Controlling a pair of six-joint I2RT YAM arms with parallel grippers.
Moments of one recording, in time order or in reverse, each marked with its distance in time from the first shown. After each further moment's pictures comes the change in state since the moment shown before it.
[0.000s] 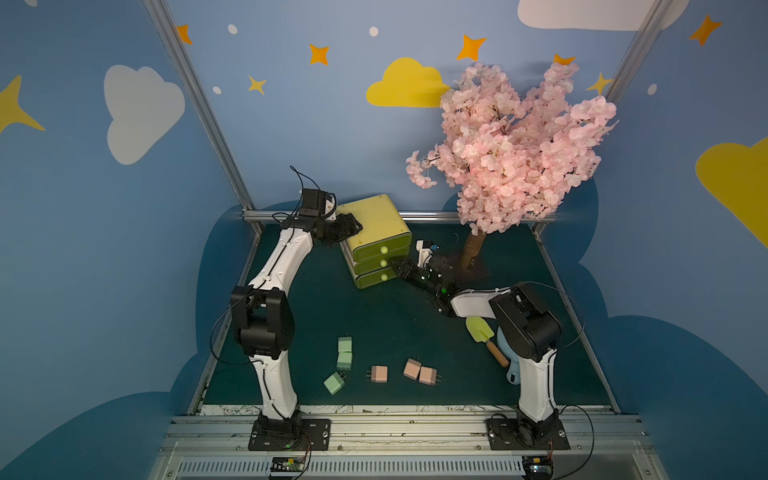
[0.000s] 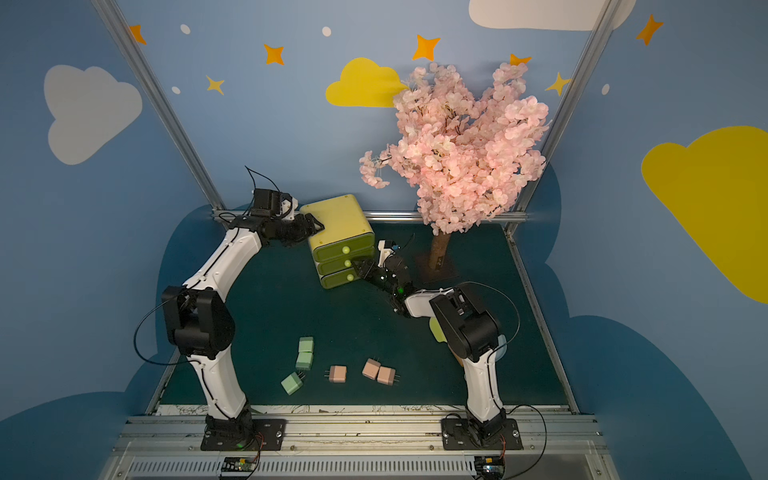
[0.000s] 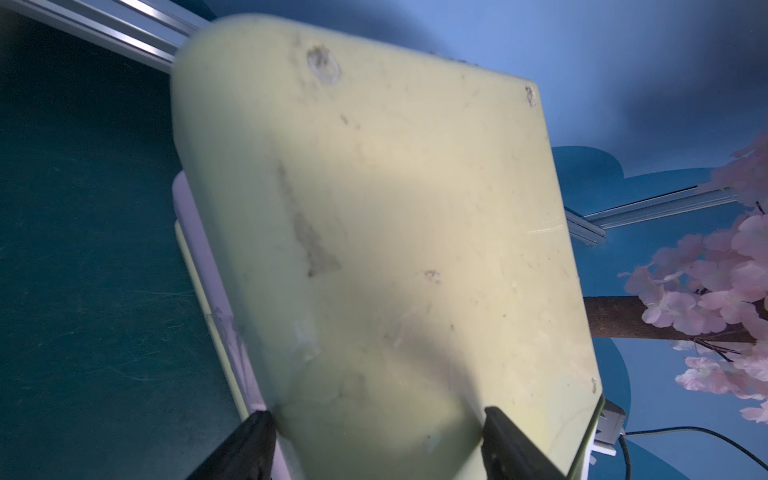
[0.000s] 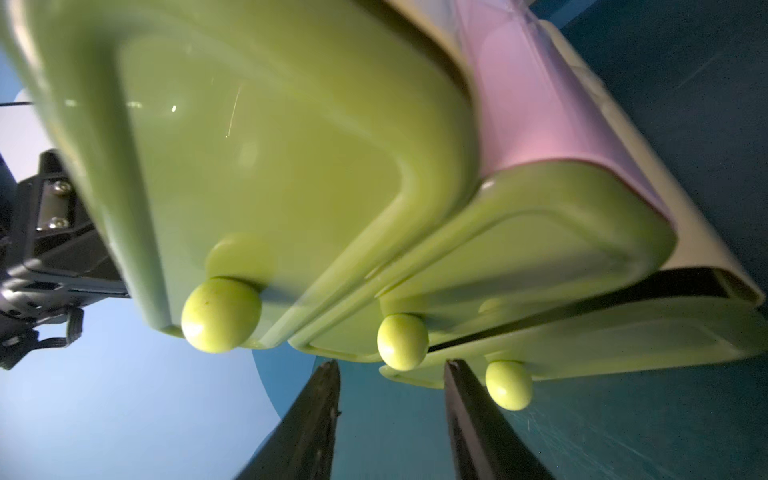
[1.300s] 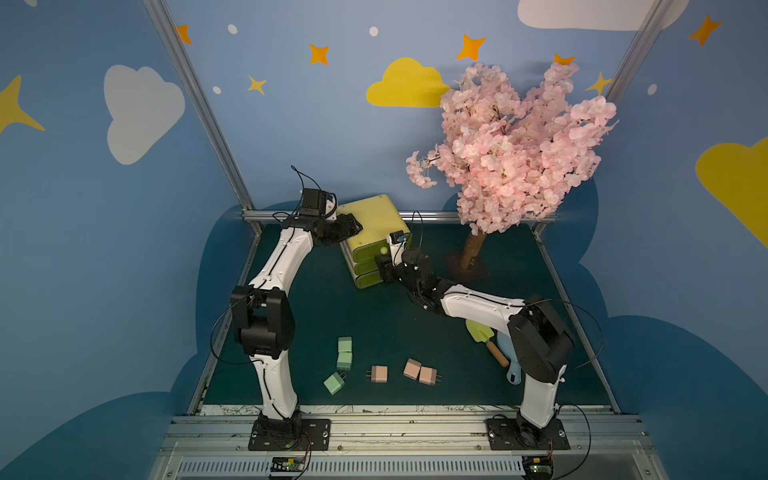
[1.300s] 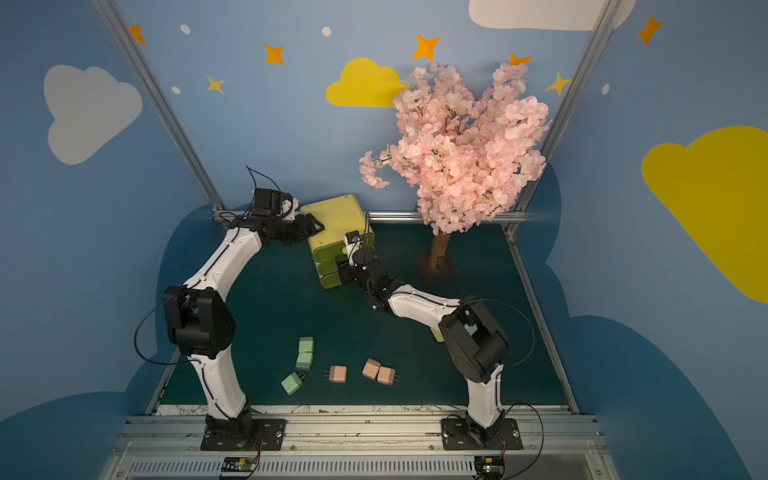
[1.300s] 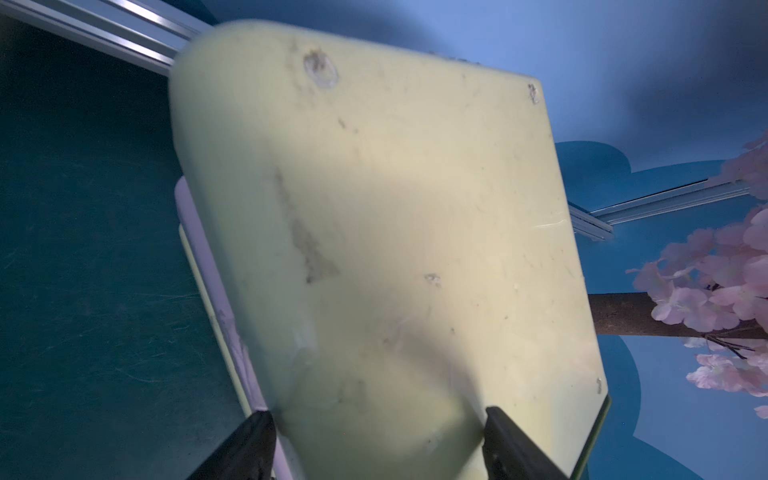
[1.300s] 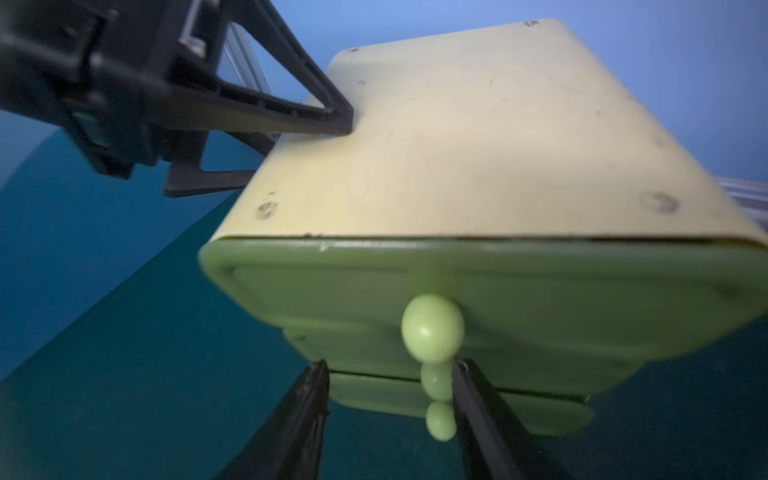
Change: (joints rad) left arm -0.005 0.003 0.005 -0.008 -0.008 0.019; right arm 0.197 -0.211 0.138 -0.486 0.408 -0.732
